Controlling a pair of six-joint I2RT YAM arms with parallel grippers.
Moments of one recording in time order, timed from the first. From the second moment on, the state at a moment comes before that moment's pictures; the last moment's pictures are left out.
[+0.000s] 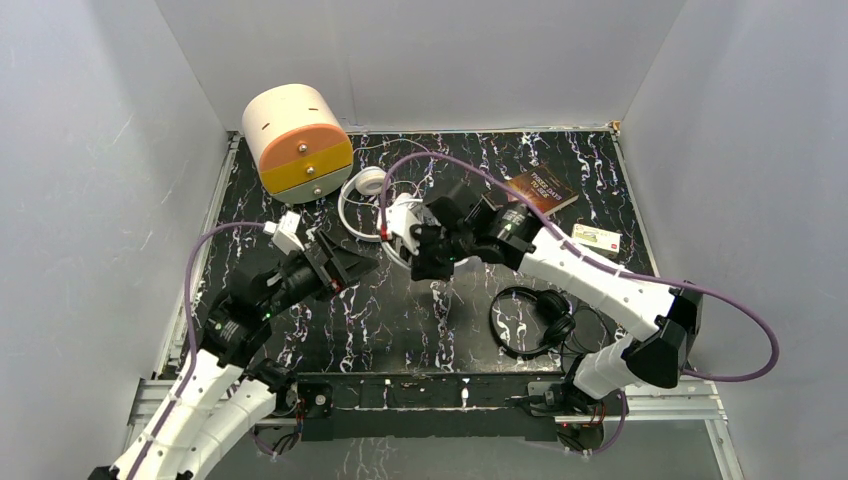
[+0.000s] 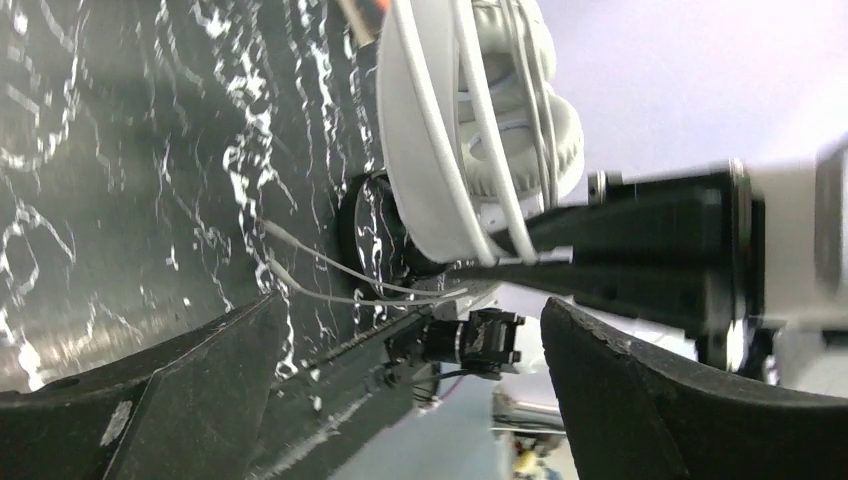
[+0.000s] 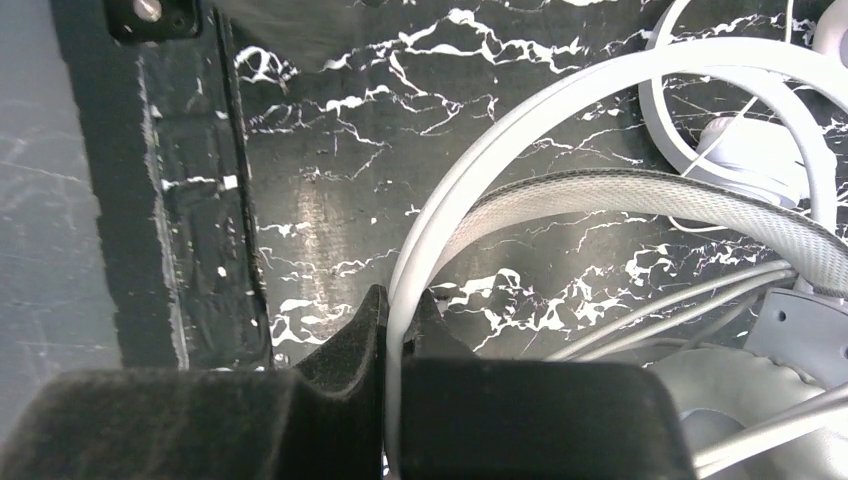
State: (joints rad) left arm -0.47 0.54 0.69 -0.42 0.32 -0.98; right arm 0.98 1.45 1.51 -0.86 -0.38 -0.38
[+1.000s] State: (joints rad) left arm -0.65 1.02 0.91 -0.60 -0.14 -0.92; right arm 1.19 1.58 1.51 -0.74 -0.06 -0.45
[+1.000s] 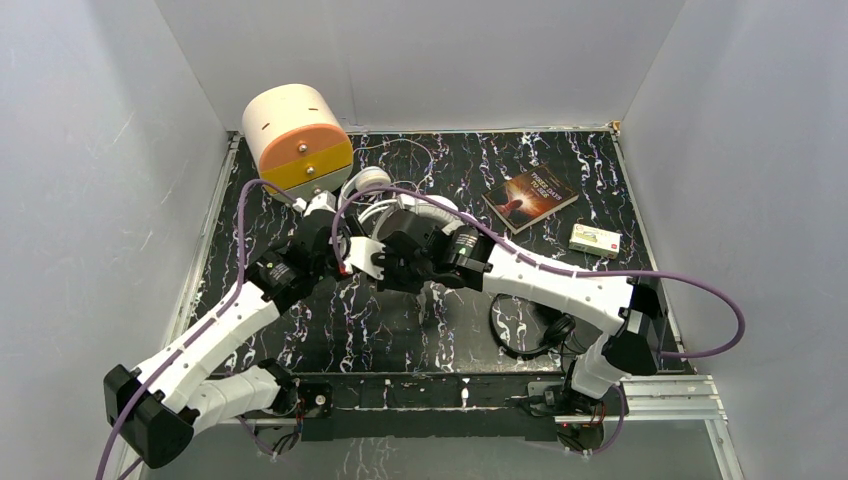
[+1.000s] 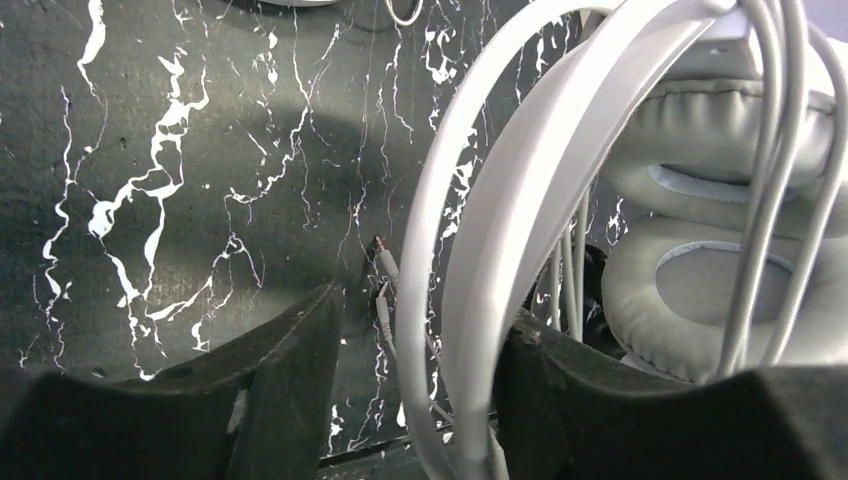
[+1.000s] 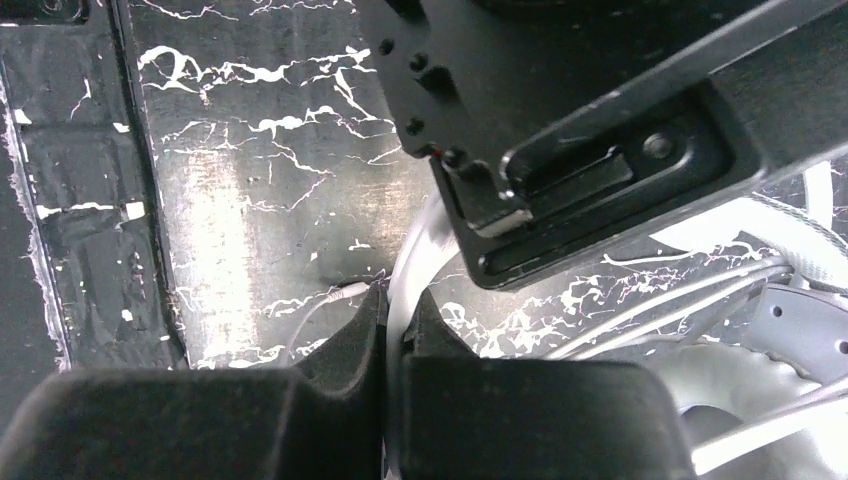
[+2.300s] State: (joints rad) left arm -0.54 0.92 0.79 -0.63 -0.20 -1.02; right arm 1.14 1.35 1.65 -0.85 0.14 0.02
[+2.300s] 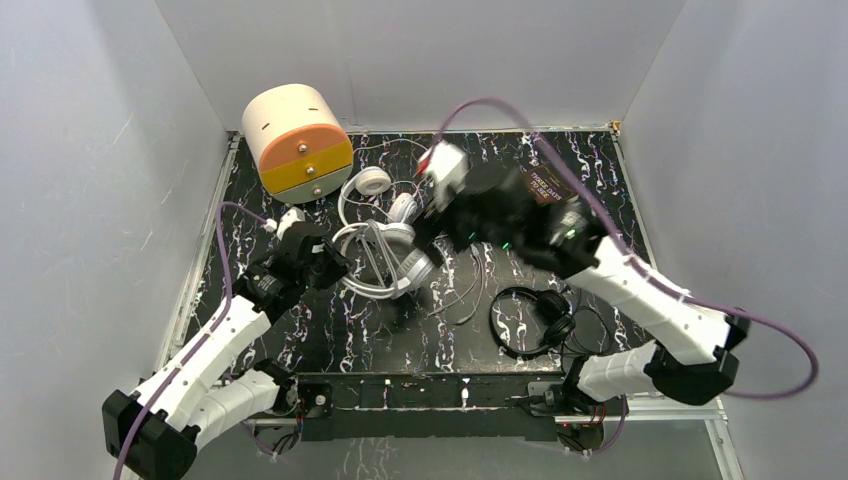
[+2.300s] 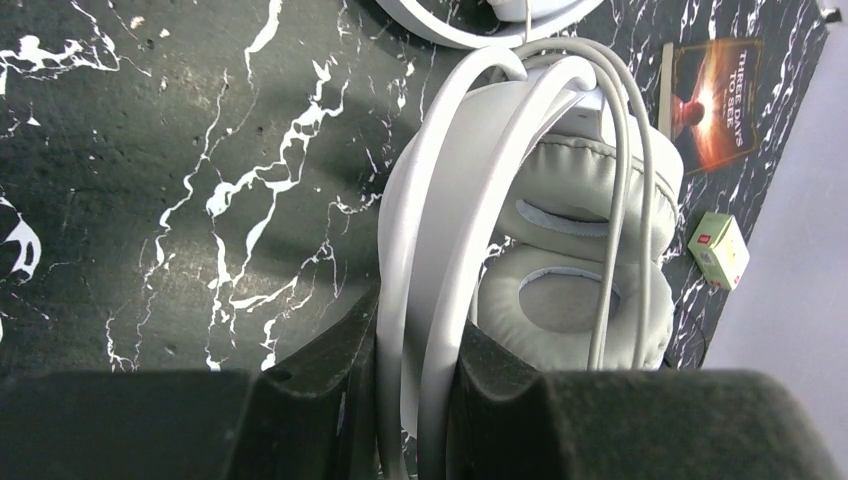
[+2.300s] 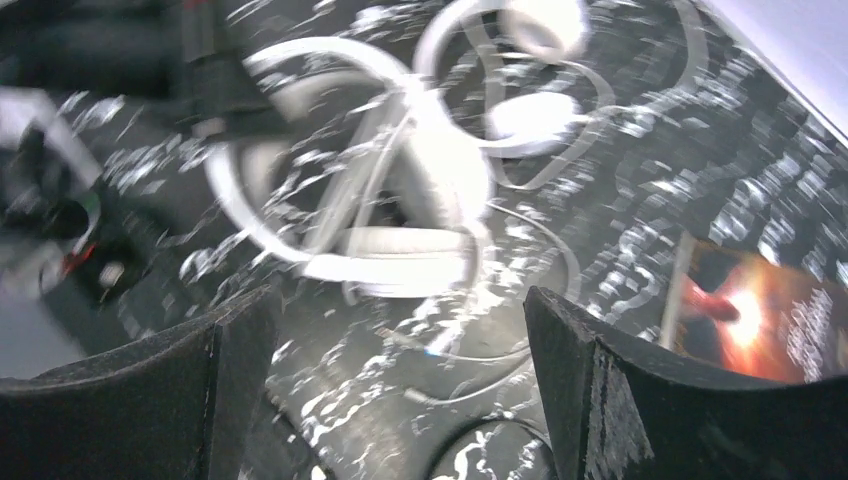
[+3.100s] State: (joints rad) left arm -0.49 0.82 0.71 -0.57 -0.06 -1.03; right arm 0.43 1.67 1.12 -0.56 -0.28 0.16
